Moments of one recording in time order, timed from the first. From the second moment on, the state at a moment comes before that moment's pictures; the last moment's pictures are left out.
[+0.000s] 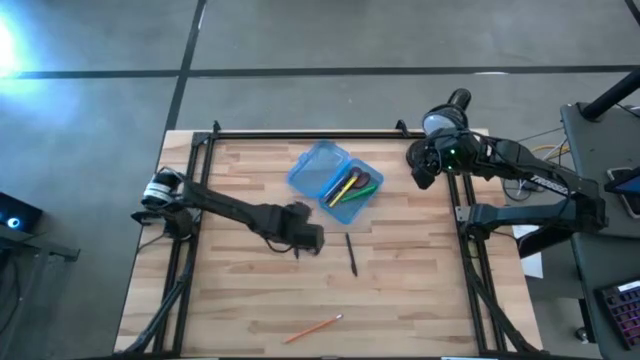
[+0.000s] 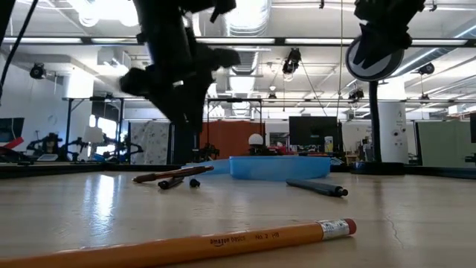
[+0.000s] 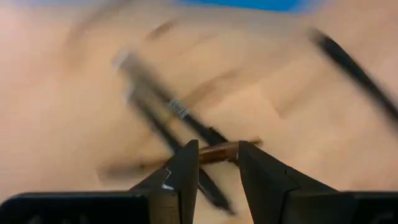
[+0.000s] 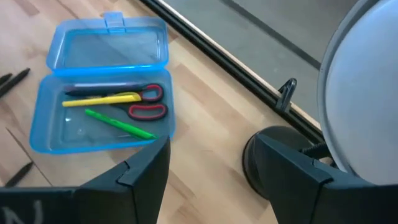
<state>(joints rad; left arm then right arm) -0.19 1.76 1.31 -0.82 -0.32 -1.09 -0.38 0.93 1.06 -0.99 0.34 0.29</state>
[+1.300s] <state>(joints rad) -0.04 1.69 1.02 -0.63 -0.04 0.10 -0.38 1.05 1.06 -0.93 0.34 0.33</state>
